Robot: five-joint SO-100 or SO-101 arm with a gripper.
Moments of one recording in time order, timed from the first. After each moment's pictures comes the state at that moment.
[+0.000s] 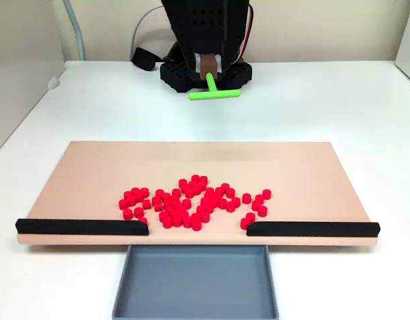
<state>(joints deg) 0.9 105.5 98.7 89.6 -94.1</state>
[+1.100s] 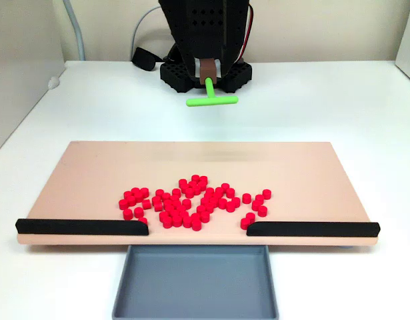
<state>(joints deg) 0.9 104.0 98.7 89.6 -92.6</state>
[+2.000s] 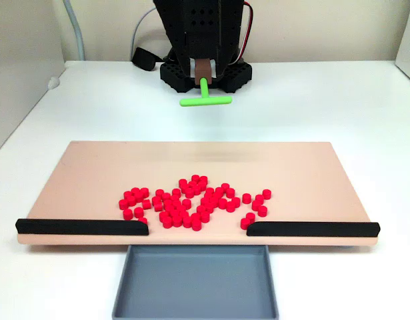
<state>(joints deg) 1.9 104.0 98.7 89.4 -92.6</state>
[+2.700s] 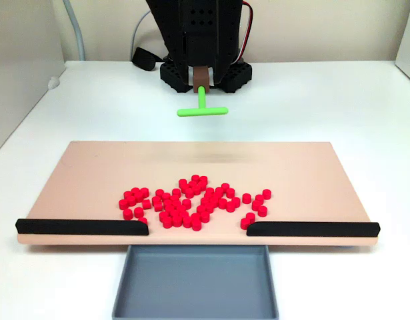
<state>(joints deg) 2.7 101.3 98.7 89.4 -92.1</state>
